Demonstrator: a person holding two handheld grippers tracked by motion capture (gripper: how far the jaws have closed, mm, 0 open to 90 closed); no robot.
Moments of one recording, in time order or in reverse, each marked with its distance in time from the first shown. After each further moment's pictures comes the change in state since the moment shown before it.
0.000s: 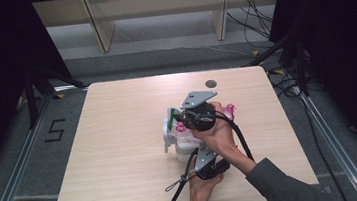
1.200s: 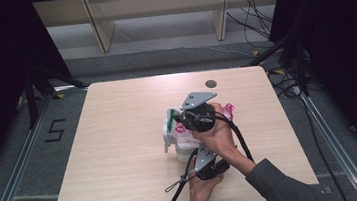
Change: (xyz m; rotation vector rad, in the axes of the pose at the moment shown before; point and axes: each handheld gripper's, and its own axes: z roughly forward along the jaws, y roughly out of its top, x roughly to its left) left arm -0.001 0.002 -0.004 0.021 0.022 0.012; right arm 0.000 -0.001 0.000 -0.002 0.007 0.010
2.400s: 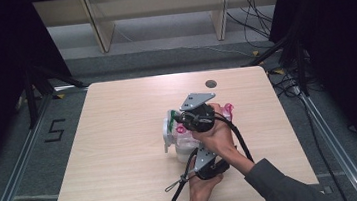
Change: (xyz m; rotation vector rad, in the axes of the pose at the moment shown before) left arm 0.001 -0.002 0.001 0.006 0.000 -0.010; right arm -0.001 -0.004 0.006 0.012 -0.016 -0.012
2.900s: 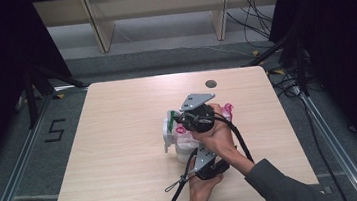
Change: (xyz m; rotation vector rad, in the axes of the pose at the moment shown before) left arm 0.000 0.000 -0.001 -0.006 -0.003 -0.002; right arm 0.000 0.001 -0.001 0.013 0.010 -0.006
